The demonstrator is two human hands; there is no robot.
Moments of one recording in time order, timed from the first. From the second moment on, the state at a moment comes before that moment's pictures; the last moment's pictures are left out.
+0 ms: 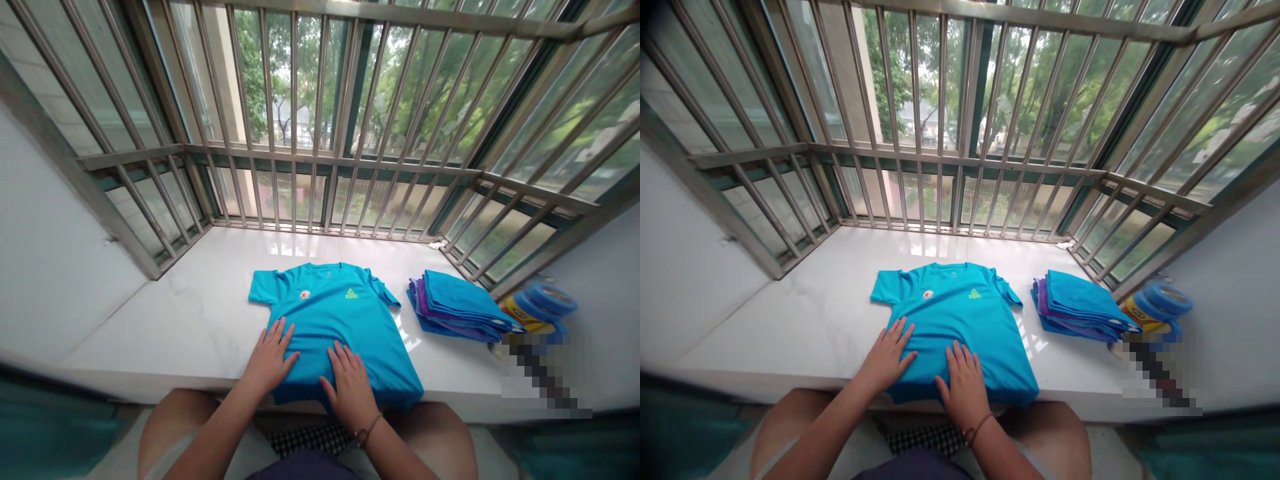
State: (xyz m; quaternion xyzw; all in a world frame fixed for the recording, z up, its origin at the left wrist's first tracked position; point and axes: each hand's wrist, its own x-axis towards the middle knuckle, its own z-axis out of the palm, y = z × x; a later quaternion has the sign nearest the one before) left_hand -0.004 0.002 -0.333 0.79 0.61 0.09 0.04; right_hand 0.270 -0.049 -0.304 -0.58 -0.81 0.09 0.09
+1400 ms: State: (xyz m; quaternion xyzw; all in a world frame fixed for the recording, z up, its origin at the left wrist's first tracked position) left_hand 0.110 0.182 -0.304 0.82 0.52 0.18 0.15; right_hand 0.439 0.124 -0.265 -0.81 -0.50 0.20 0.22
